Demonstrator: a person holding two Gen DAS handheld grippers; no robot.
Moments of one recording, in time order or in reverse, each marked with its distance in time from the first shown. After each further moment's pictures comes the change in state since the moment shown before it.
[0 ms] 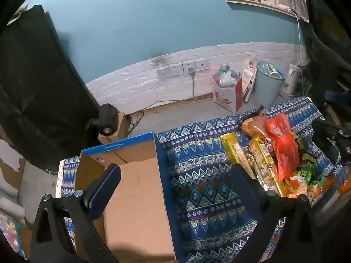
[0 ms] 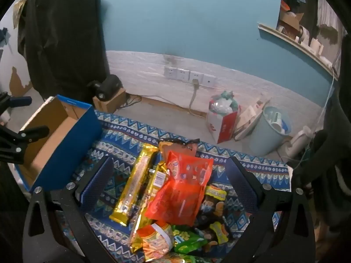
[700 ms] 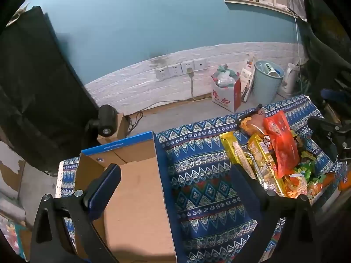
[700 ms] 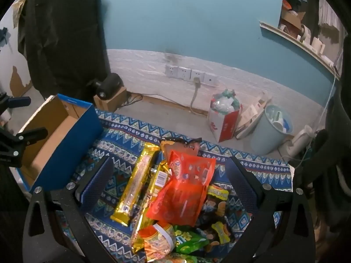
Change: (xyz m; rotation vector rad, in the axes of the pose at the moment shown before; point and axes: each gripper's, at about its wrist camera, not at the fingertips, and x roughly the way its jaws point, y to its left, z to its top) left arm -0.006 -0.010 0.000 0.014 -0.004 0.008; right arm 0.007 0.006 0.001 -0.007 0.014 -0.002
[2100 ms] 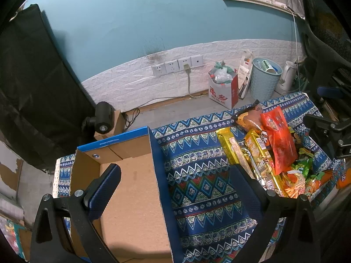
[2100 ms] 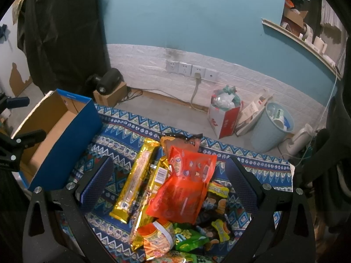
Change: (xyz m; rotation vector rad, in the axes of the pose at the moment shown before) left arm 0.005 0.004 -0.008 0.003 0.016 -0.027; right arm 0.006 0.002 -0.003 -0.004 0.027 -0.001
